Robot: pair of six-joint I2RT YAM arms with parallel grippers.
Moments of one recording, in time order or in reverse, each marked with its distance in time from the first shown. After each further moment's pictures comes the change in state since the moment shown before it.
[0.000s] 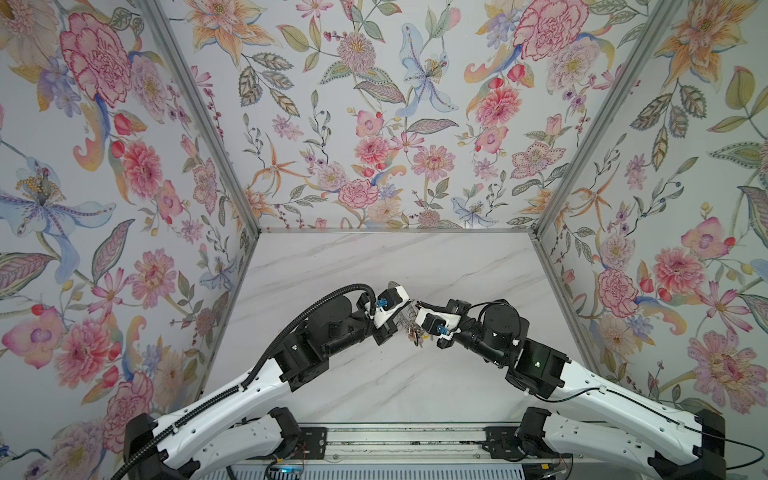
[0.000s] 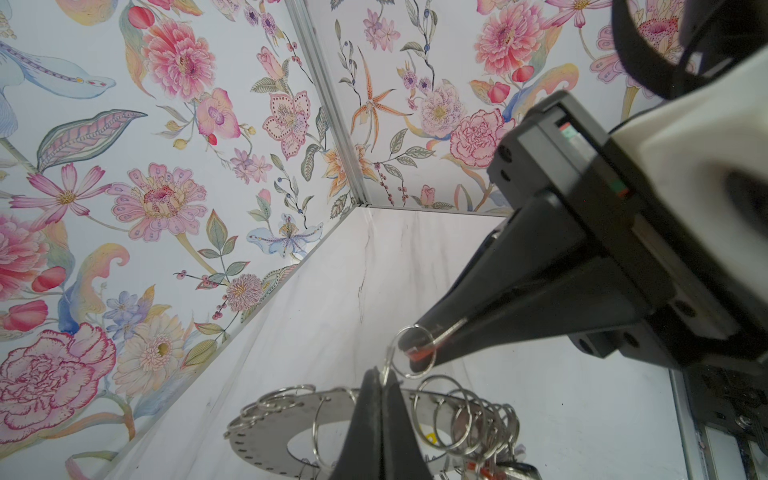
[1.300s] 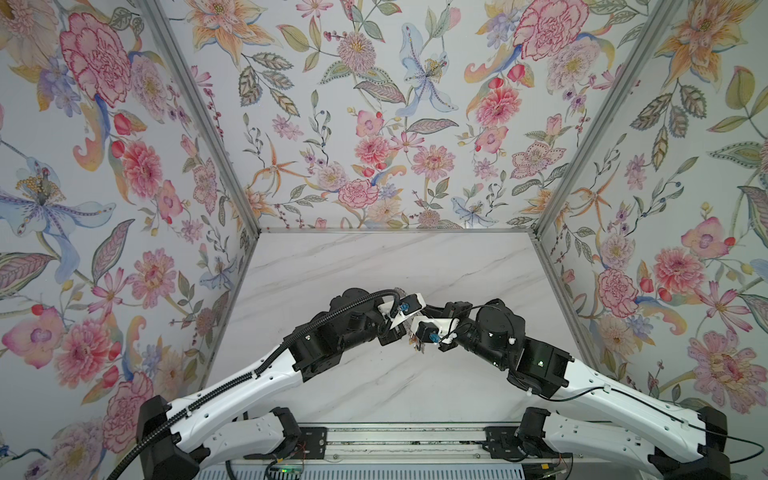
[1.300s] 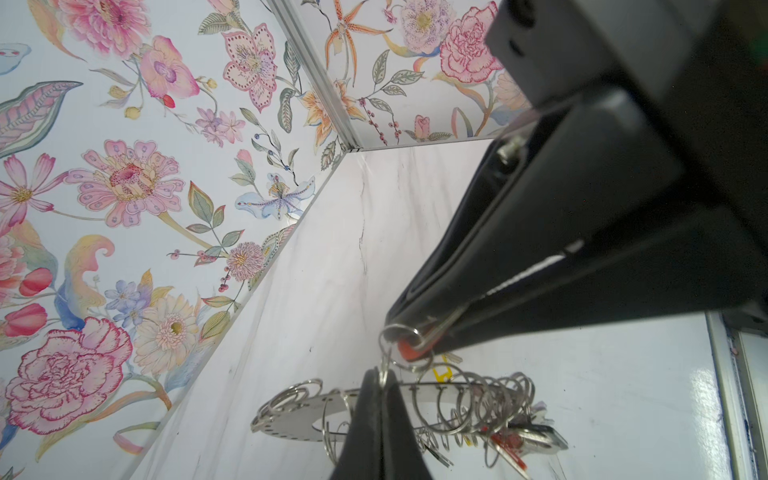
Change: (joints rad) left arm -0.040 0.120 0.107 -0.204 -0.043 0.154; right arm 0.035 0.006 0.057 -0.151 0.081 -0.163
